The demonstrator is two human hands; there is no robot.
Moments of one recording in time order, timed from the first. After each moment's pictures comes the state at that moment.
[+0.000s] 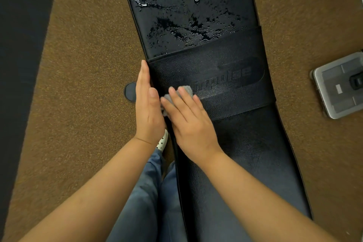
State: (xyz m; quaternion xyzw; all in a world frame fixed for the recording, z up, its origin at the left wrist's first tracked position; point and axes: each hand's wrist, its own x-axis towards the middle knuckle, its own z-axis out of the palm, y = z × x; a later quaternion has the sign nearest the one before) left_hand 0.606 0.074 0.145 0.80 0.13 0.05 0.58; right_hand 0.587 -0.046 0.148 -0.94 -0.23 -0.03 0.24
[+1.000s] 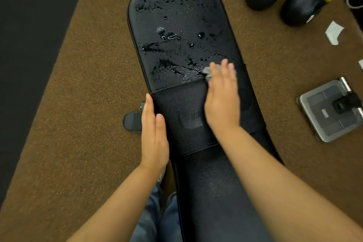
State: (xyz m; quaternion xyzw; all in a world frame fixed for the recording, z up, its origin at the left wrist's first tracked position) left_hand 0.605 0.066 0.159 0.80 0.17 0.01 0.58; right_hand 0.699 -0.076 0.165 -0.96 0.01 -0.05 0.26
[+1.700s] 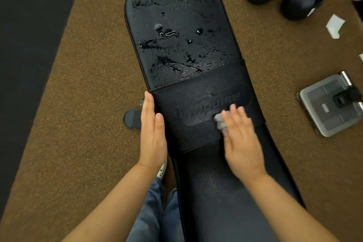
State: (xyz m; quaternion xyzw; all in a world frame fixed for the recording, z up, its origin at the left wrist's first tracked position) left_hand 0.603 0.072 0.154 0.82 0.13 0.01 0.56; right_hand 0.594 -0.141 0.150 -0.97 -0.10 0.02 0.21
